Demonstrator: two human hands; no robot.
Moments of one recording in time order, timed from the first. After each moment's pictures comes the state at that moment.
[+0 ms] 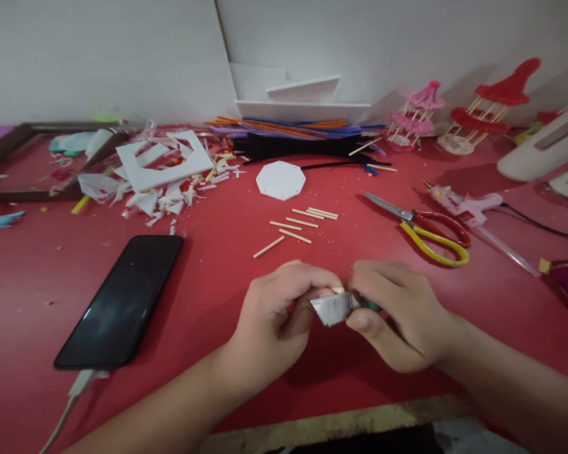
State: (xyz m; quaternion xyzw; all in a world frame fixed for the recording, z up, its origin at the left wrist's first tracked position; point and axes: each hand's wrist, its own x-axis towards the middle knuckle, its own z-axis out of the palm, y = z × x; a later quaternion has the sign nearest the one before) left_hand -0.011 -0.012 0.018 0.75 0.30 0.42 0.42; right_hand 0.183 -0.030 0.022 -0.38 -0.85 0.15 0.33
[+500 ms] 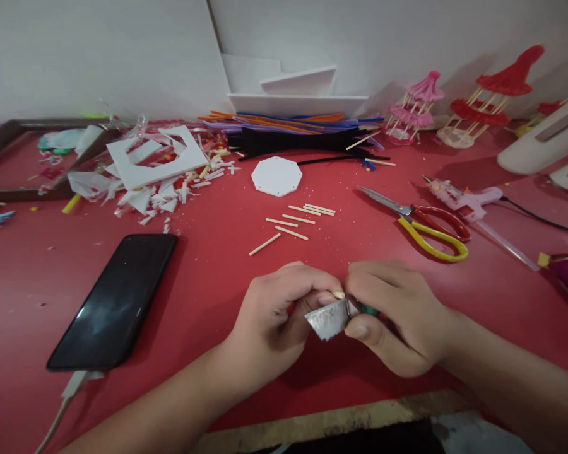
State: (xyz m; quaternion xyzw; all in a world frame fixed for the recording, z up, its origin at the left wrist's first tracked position) left_hand -0.007 -0.010 0.020 0.75 0.30 0.39 0.44; right_hand 0.185 -0.030 0.024 -0.37 -0.85 0.19 0.32
